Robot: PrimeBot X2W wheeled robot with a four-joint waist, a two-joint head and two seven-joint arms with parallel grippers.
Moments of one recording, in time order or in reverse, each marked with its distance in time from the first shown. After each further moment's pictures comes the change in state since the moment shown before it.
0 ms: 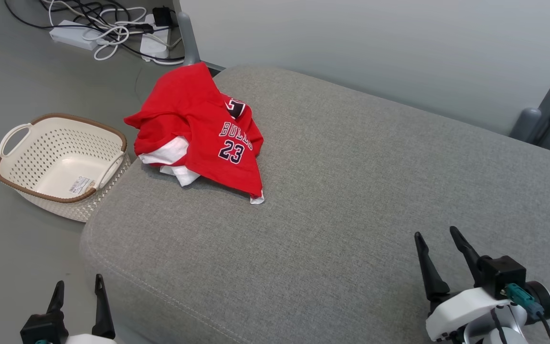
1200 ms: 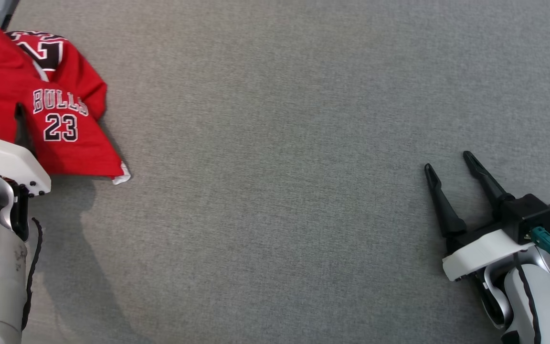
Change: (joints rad) left arm -0.855 0.210 0.012 0.679 -0.037 -0.114 0.030; right arm -0.163 -0.142 0.086 -0.071 0.021 0.001 -0.006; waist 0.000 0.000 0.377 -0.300
